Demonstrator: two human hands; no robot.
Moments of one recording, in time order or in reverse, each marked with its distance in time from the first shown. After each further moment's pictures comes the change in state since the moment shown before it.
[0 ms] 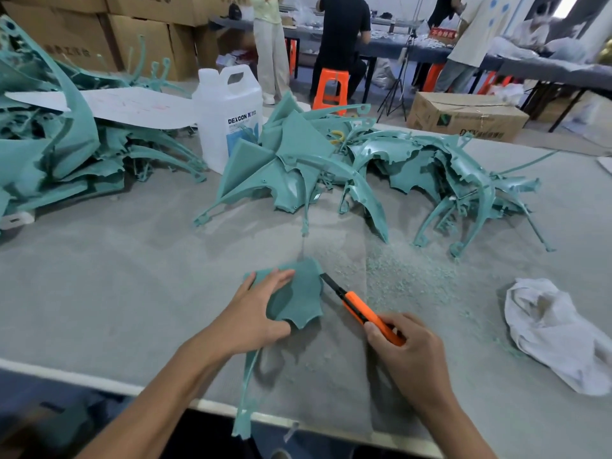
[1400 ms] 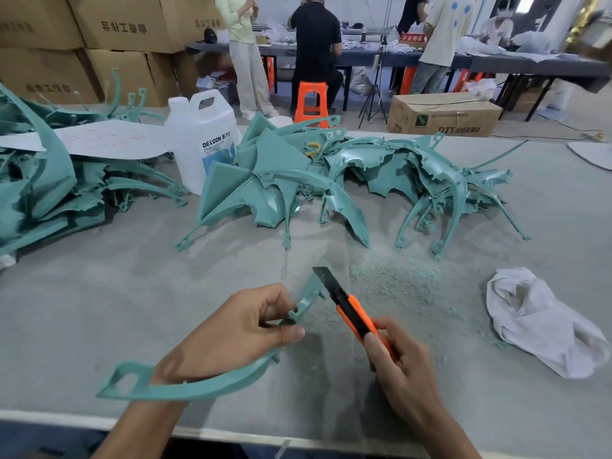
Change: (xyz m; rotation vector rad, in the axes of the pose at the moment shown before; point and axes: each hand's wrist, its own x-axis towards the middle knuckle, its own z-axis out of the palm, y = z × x) left_hand -0.030 0.065 -0.029 -0.439 -0.092 0.256; right_hand -0.015 0.005 -0.011 0.294 -0.014 -0.138
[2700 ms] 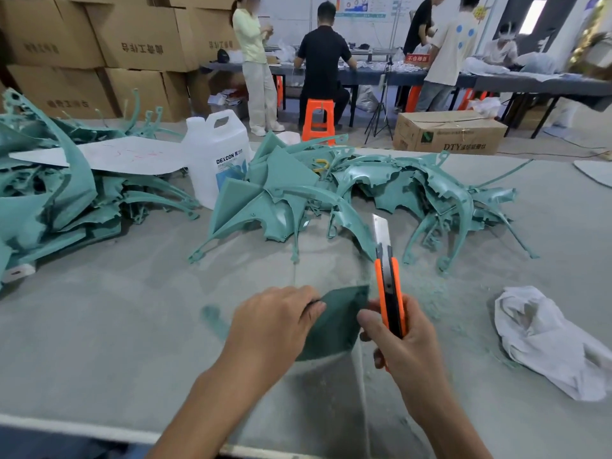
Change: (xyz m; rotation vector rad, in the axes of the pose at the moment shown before) left_hand 0.013 0.025 0.026 0.926 0.395 0.064; right_hand 0.032 -0.062 -0.001 0.414 0.048 0.230
